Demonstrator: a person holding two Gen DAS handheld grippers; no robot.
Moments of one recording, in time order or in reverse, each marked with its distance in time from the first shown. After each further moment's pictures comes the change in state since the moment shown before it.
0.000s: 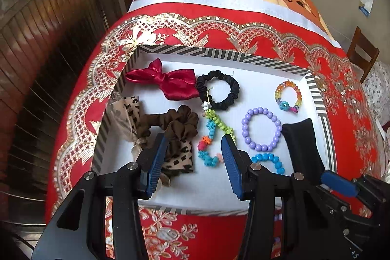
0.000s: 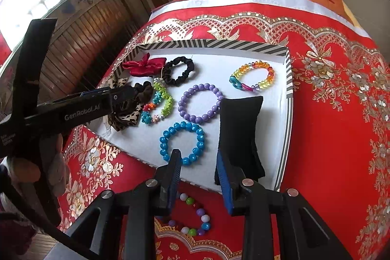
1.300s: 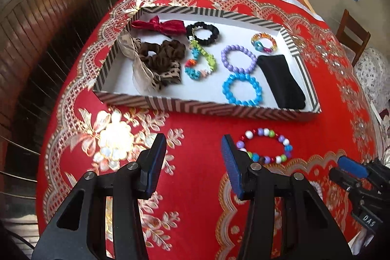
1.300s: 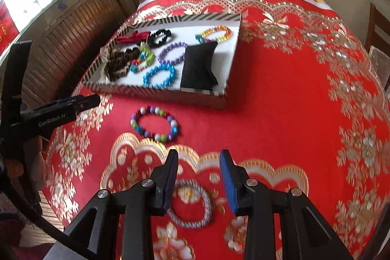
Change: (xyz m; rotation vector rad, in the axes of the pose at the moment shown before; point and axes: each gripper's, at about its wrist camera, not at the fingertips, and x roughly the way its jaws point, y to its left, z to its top) left arm -0.051 -0.019 -0.101 0.009 0.049 -0.013; right arm -0.060 -0.026 -0.106 0.032 0.042 -0.070
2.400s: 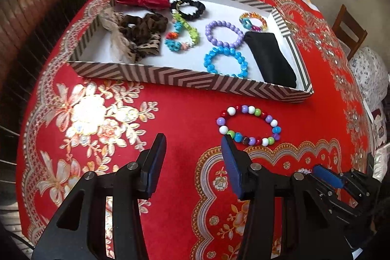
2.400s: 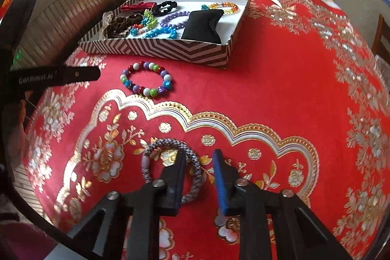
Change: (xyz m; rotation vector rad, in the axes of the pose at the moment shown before) left arm 0.021 -0.019 -0.018 -0.028 0.078 -0.066; right arm 0.026 0.003 -0.034 -0.134 0.032 -0.055
